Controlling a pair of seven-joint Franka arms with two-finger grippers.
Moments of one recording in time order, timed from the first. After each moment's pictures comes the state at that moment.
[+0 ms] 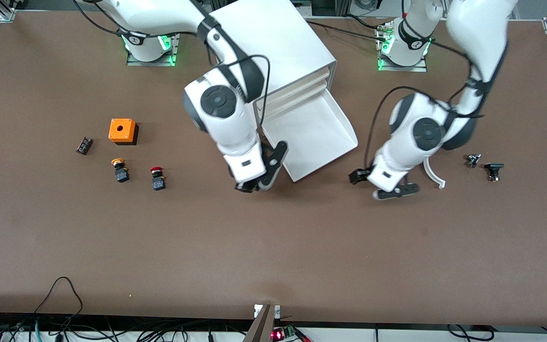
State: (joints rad) left arm -0.09 0.47 -0.30 -1.94 0.02 2.42 -0.66; right arm 0.63 0.69 -0.01 -1.30 0.02 2.17 -0.48
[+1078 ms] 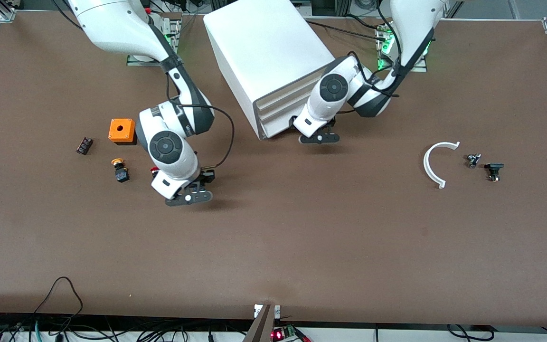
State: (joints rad) left arm -0.23 0.42 -0.54 -2.14 0.02 2.43 -0.82; right arm 0.48 0.59 -0.05 -1.68 -0.07 2.20 0.35
